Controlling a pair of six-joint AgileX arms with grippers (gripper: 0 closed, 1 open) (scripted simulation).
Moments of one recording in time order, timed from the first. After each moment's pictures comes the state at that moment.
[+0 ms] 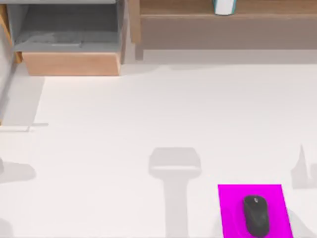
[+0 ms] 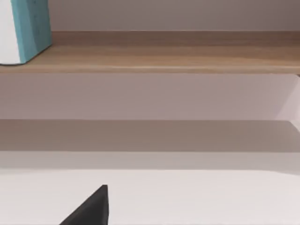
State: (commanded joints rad) left arm 0.61 2.01 0.47 1.52 0.55 1.59; right arm 0.00 0.00 0.00 0.00 0.00 0.00
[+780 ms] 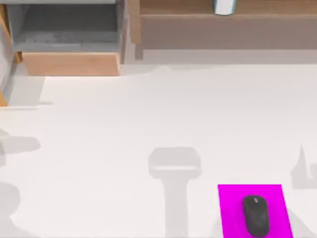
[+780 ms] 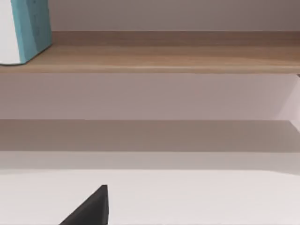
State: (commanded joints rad) left arm 0.51 2.10 0.67 1.40 0.45 1.58; right arm 0.00 0.00 0.00 0.00 0.00 0.00
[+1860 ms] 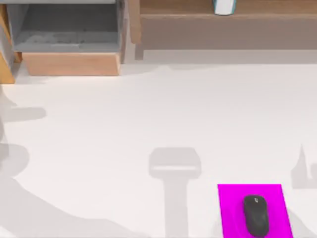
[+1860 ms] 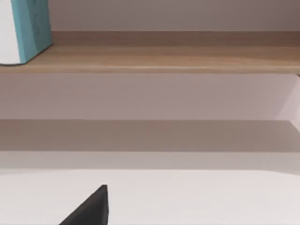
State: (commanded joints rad) left arm 0.42 2.22 0.94 1.24 0.35 1.57; right arm 0.00 0.00 0.00 0.00 0.00 0.00
